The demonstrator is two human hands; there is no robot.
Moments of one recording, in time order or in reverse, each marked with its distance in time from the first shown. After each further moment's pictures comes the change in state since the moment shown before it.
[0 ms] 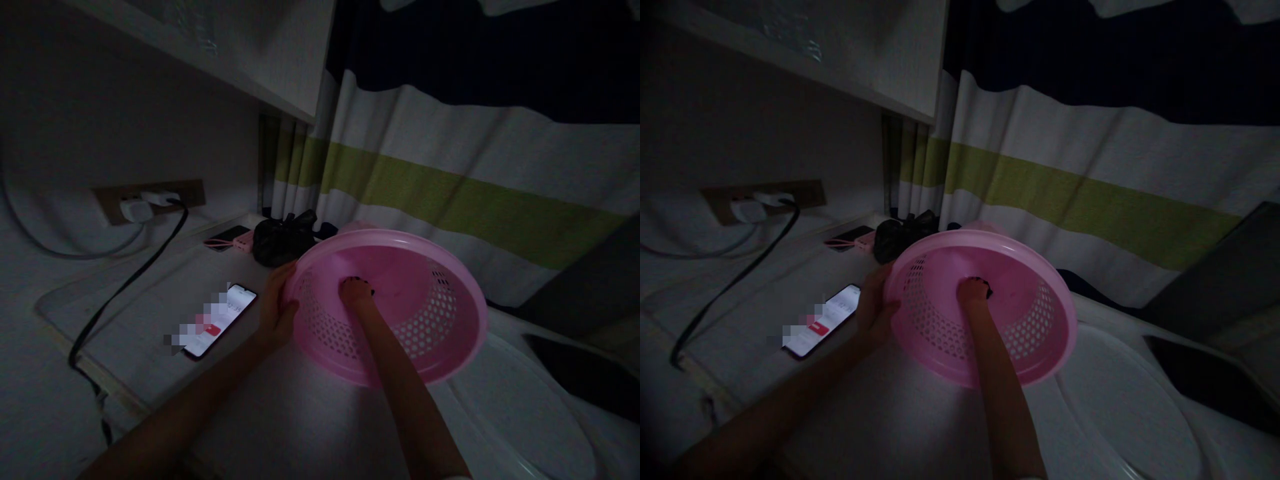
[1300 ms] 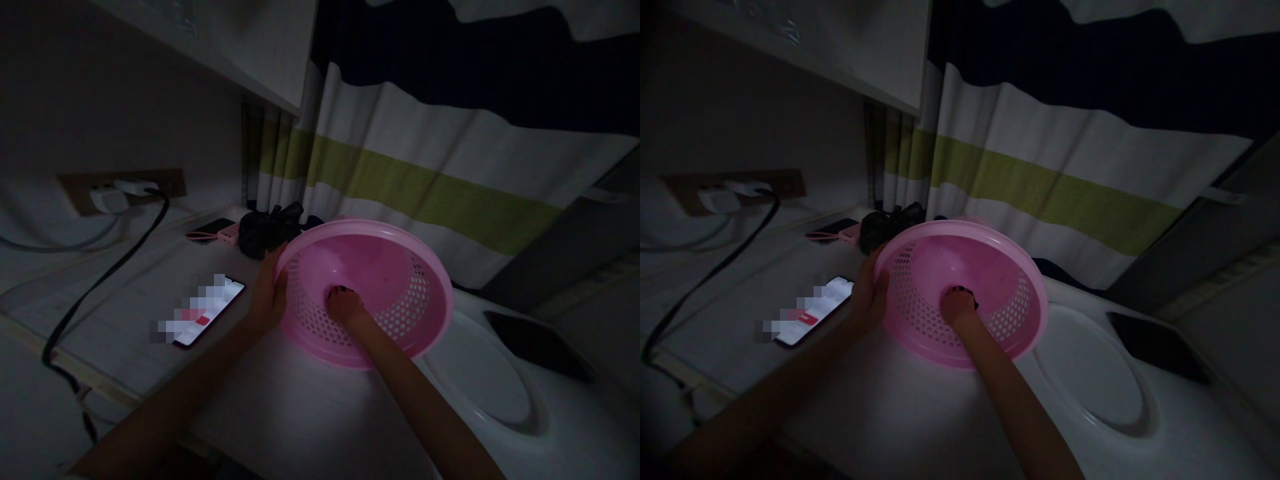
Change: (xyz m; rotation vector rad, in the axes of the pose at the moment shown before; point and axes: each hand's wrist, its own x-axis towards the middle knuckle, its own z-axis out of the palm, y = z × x) left_hand 0.008 0.012 0.002 0.097 -0.106 -0.086; right_hand -0.084 0.000 -0.017 -0.139 -0.100 -0.222
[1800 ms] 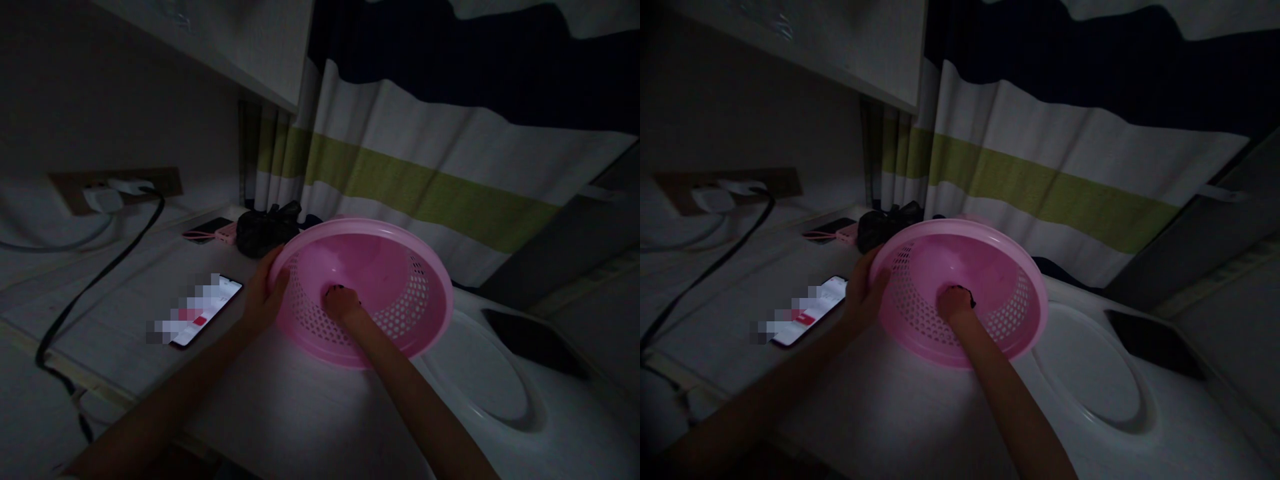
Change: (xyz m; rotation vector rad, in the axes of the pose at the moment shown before) left_hand -0.003 0.002 -0.001 -0.111 0.023 -0.245; right_hand 0.002 -0.002 -0.006 0.011 -0.039 -0.023
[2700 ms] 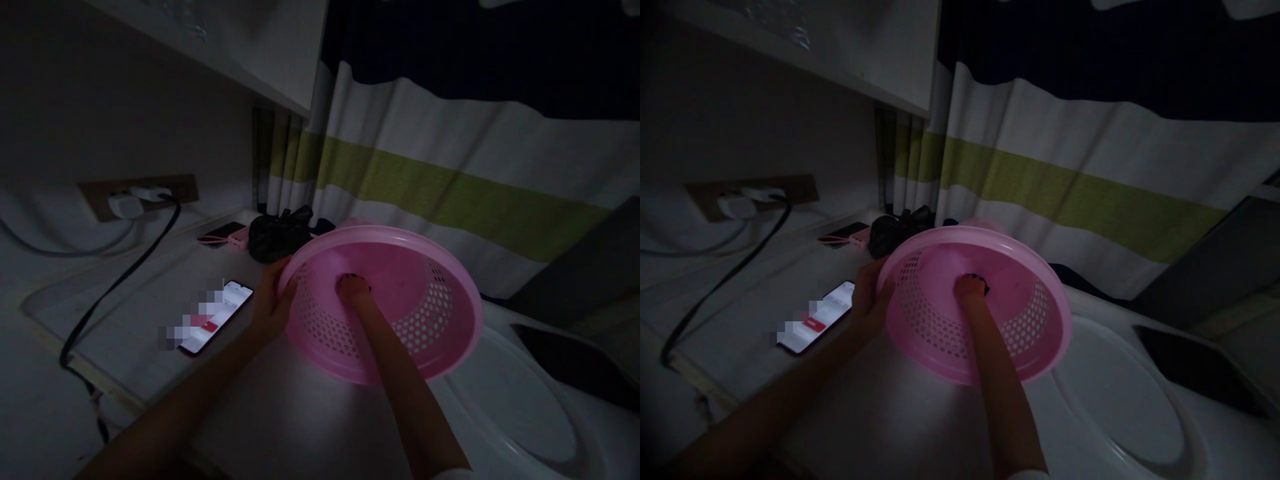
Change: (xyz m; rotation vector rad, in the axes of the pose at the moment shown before) left_hand 0.005 0.003 -0.001 0.025 0.040 0.104; right_hand 0.069 0.023 0.004 0.136 0.059 0.218
